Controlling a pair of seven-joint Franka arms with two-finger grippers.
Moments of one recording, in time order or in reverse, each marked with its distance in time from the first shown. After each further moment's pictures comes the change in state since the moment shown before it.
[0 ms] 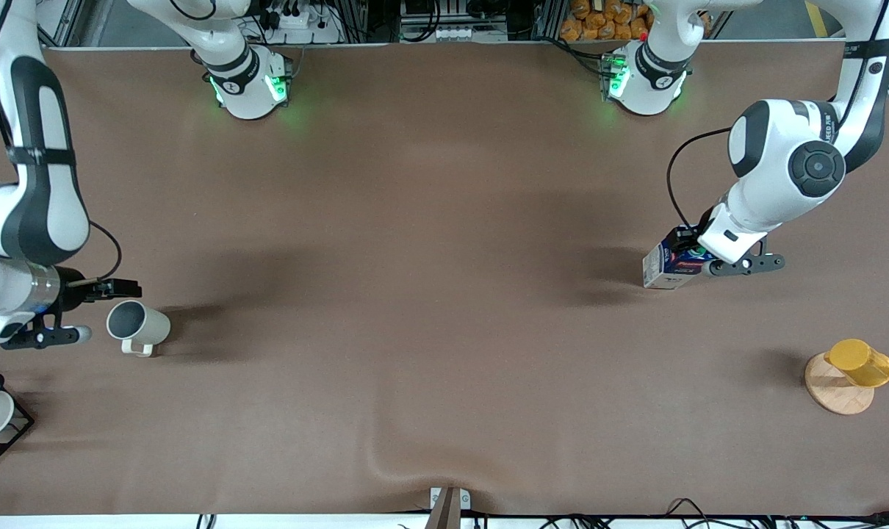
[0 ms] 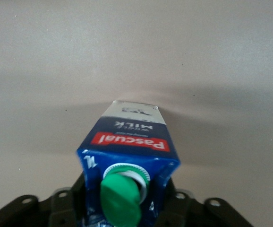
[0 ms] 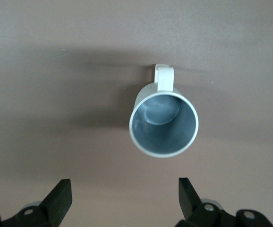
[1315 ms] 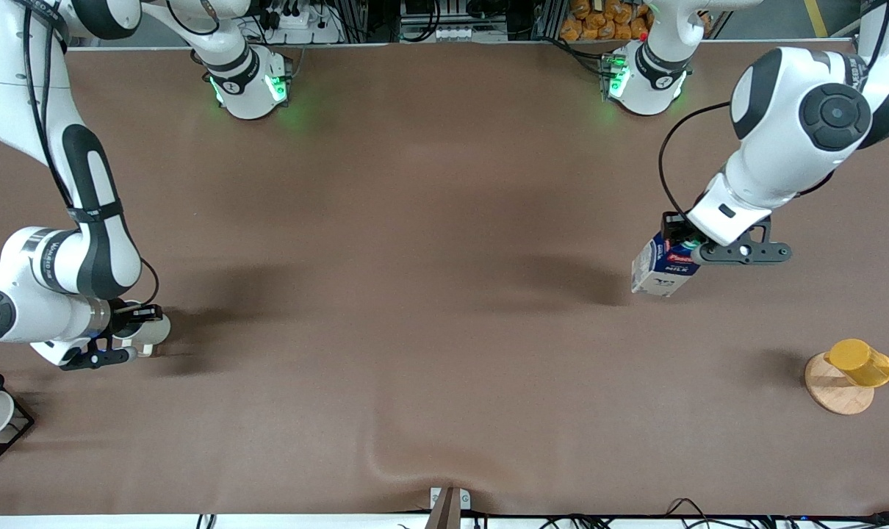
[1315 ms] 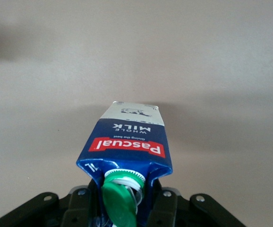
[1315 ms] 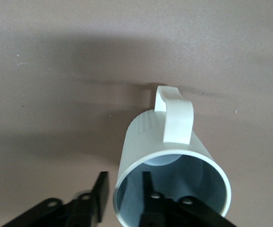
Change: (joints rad) left arm -0.005 -0.051 -0.137 0.251 0.000 -0.232 -0.015; right arm 0.010 0.159 0.003 0.004 -0.033 0.160 -0.004
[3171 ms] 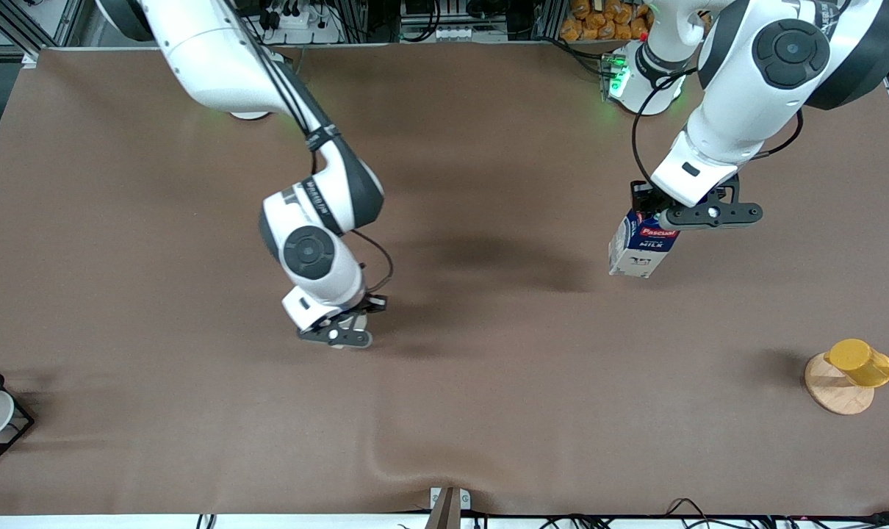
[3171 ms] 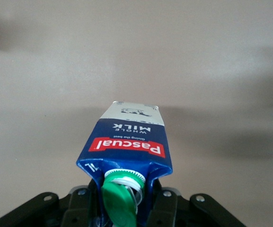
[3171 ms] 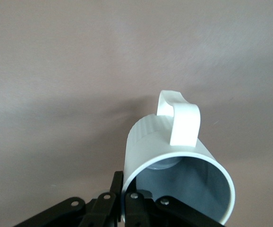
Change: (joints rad) left arm 0.000 -0.077 -0.104 0.007 -0.005 -0.061 -0.143; right arm 0.668 0.079 0.029 0.247 0.087 0.015 1.016
